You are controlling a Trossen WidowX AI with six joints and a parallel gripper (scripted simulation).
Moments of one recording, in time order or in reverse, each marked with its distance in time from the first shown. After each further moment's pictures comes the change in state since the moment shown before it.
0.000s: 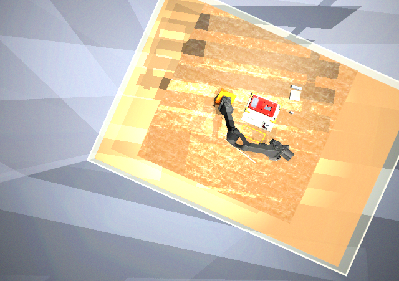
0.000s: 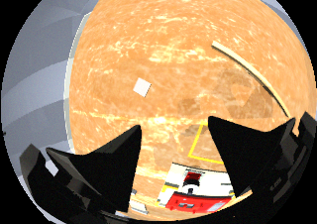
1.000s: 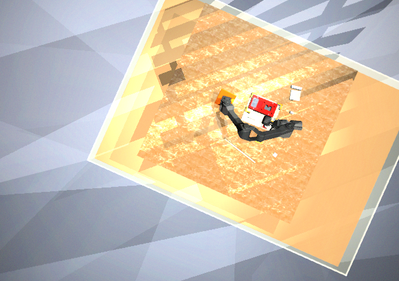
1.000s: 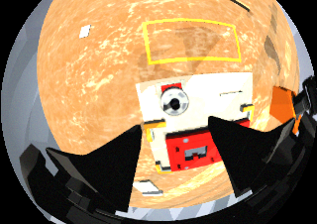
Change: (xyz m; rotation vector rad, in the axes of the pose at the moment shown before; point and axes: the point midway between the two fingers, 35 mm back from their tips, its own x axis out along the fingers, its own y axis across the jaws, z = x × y) arm -0.031 -0.003 -0.168 0.329 0.177 -0.260
